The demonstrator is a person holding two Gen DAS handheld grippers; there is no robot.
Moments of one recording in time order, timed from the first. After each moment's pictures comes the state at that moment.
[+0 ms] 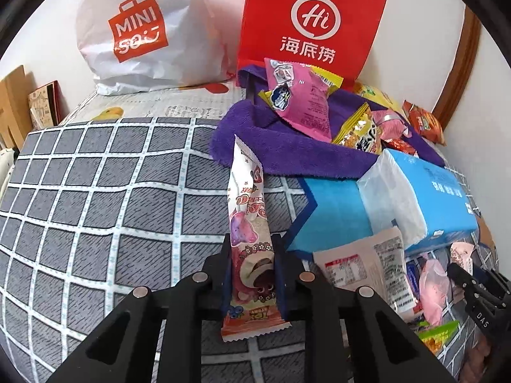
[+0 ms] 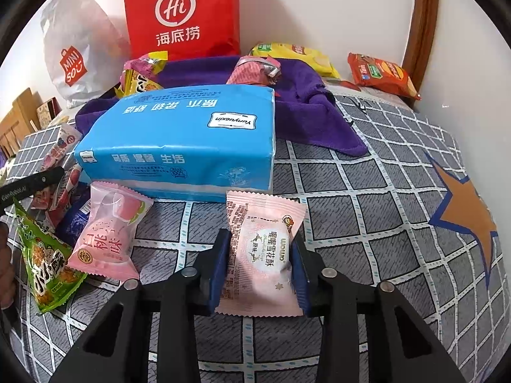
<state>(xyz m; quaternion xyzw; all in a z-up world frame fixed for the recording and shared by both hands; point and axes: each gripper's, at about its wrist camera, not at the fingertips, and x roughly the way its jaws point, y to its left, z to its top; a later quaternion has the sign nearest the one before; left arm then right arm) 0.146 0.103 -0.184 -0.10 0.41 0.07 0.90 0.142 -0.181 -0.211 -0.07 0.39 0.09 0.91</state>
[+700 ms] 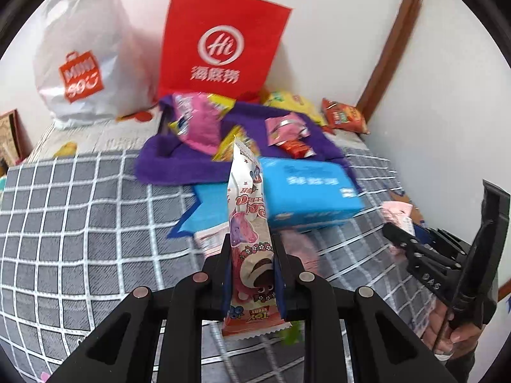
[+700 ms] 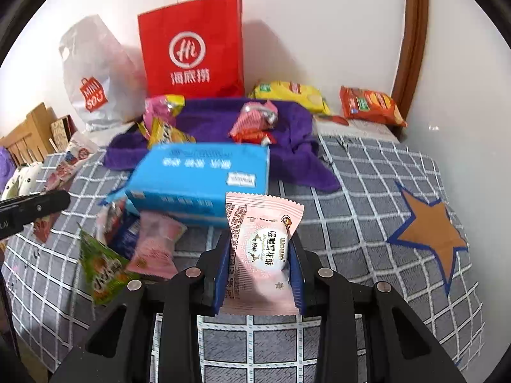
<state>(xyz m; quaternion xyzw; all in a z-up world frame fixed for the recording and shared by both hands) 0.099 0.044 -0.097 -0.11 0.40 -0.08 0.91 0.106 -0.196 -0.134 -0.05 0.36 0.10 0.93</state>
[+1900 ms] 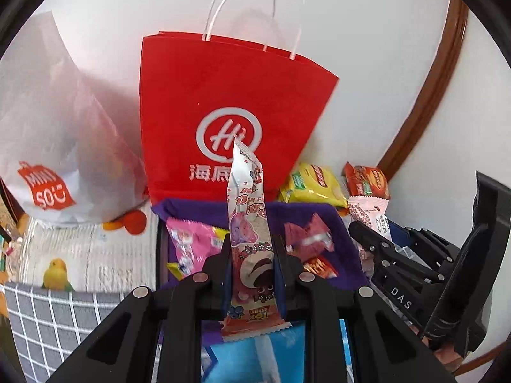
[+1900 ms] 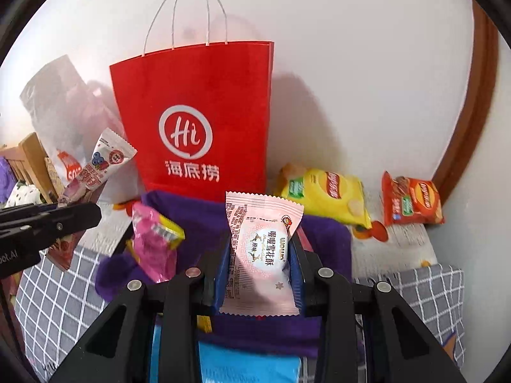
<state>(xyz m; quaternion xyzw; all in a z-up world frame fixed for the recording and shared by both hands) 0.283 0.082 -0.025 -0.11 0.38 -0.05 0.92 0.303 -0.111 -0.049 -0.07 0.33 0.14 0.93</state>
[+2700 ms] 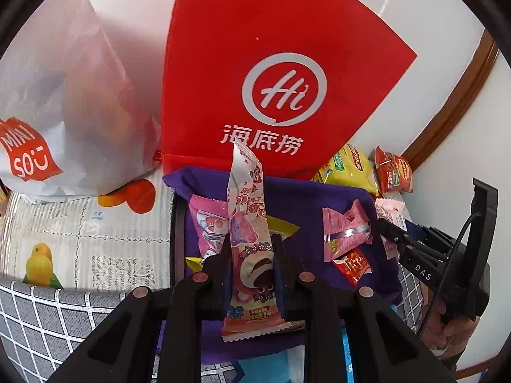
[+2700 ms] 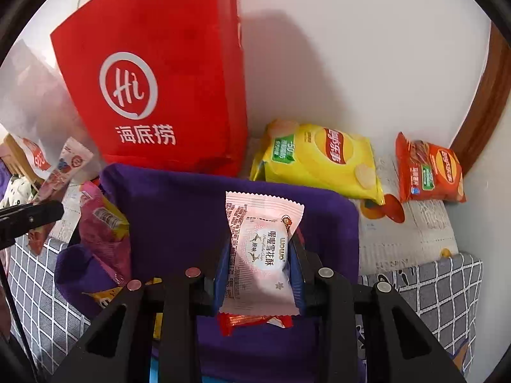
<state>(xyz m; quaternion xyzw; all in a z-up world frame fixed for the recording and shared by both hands) 0.324 0.123 -0.083 -0.15 0.44 -0.04 0.88 0.362 -0.136 -0.109 -0.06 0.41 0.13 0.90</state>
